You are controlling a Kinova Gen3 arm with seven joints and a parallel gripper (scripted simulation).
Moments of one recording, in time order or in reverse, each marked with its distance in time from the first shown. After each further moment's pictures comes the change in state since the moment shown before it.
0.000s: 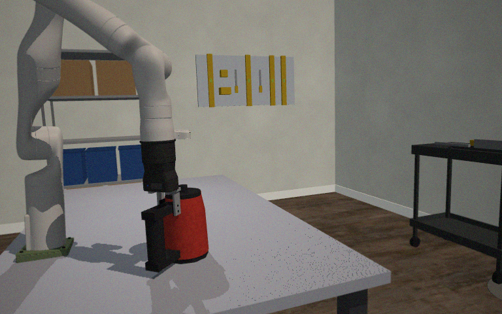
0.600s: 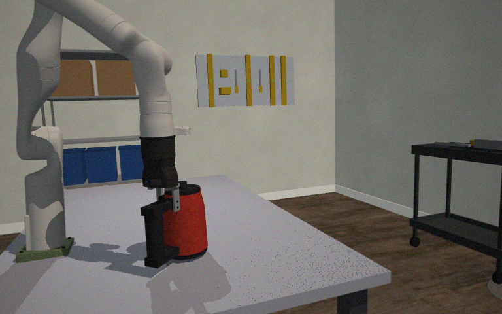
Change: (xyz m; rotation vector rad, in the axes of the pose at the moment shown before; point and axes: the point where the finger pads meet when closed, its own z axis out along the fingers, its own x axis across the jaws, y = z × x) arm -0.002 -0.001 -0.009 0.002 -0.006 -0.002
